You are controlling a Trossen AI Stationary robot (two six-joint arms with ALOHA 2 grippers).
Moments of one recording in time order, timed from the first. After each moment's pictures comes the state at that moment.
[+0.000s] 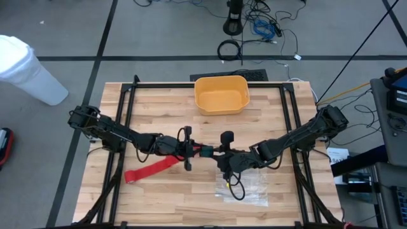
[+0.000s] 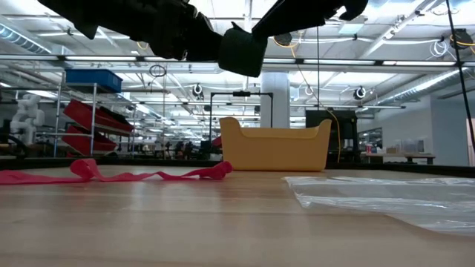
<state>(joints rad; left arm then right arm) -0.24 1.53 0.71 0.57 -0.30 0.38 0.39 1.58 1.09 -0.11 0.62 -0.27</state>
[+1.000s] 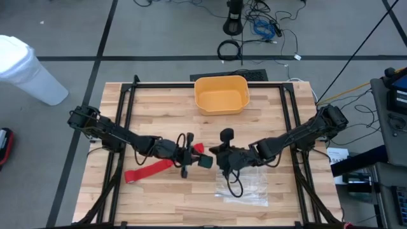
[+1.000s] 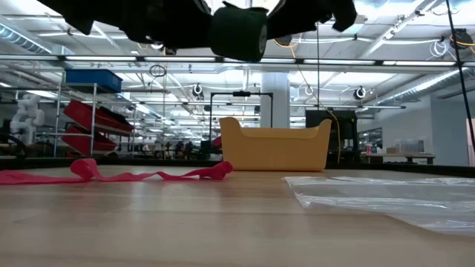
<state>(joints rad) -0.28 1.52 0.72 0.57 -0.18 0.41 0.37 1.58 1.09 -0.12 0.65 -0.32</state>
